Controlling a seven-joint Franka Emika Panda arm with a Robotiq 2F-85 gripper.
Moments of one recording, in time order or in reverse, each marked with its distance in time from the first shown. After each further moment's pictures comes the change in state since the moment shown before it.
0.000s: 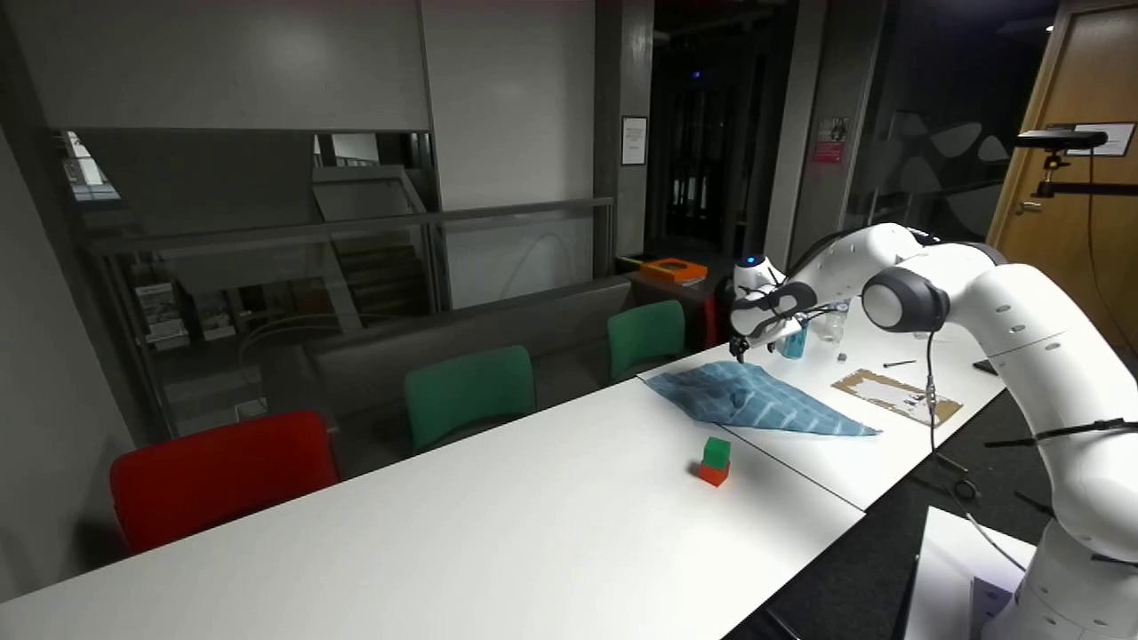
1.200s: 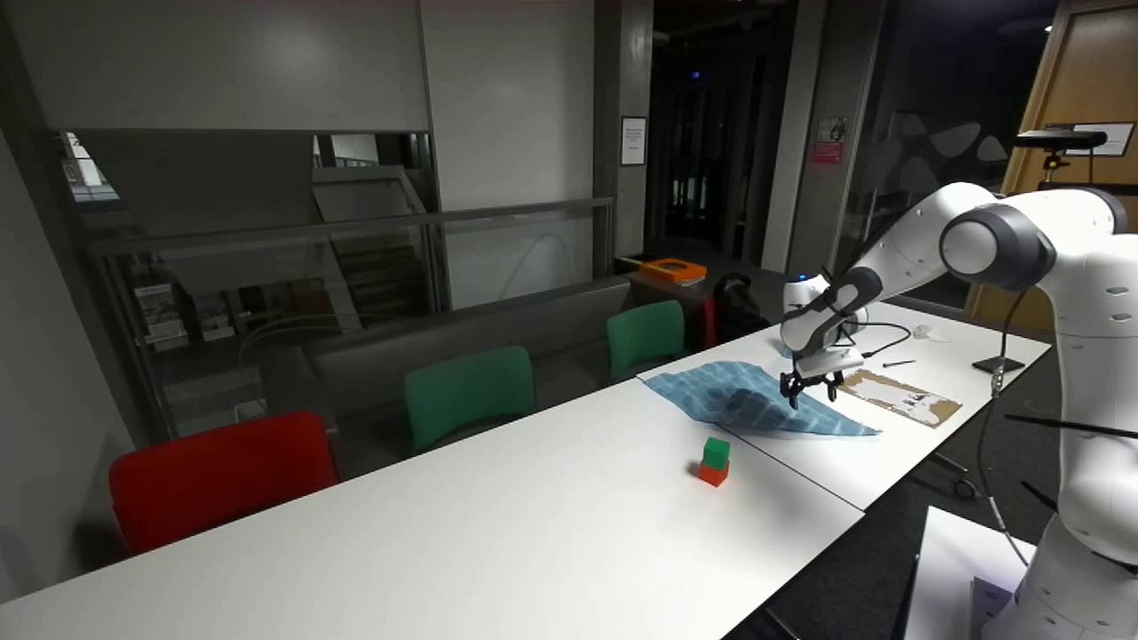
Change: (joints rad) arm 0.052 -0.417 -0.040 -0.687 0.037 -0.006 0.079
